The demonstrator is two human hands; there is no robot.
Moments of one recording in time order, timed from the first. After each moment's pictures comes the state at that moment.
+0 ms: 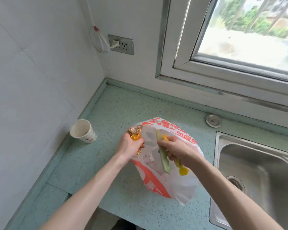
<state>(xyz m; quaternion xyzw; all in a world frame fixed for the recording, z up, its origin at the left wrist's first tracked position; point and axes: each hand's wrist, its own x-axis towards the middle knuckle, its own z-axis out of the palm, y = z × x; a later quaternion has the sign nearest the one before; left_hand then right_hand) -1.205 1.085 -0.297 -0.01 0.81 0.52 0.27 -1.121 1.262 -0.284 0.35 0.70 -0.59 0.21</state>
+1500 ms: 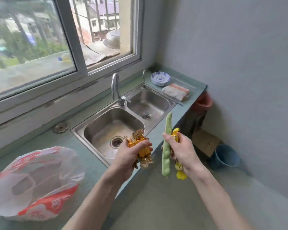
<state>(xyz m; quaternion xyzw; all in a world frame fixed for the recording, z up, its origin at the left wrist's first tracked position) -0.858 1.162 -0.154 0.28 0.49 0.45 0.69 -0.674 1.161 -0.144 0.61 0.42 -0.51 -0.44</state>
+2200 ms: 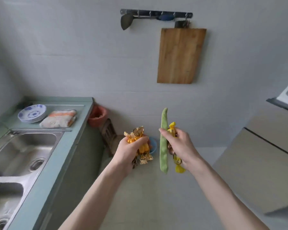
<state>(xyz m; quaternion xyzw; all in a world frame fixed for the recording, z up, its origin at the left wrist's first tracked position) -0.396 1.110 -0.116 0.52 0.34 0.21 0.75 -0.260 0.997 -0.104 0.70 0.24 -0.28 -0.61</state>
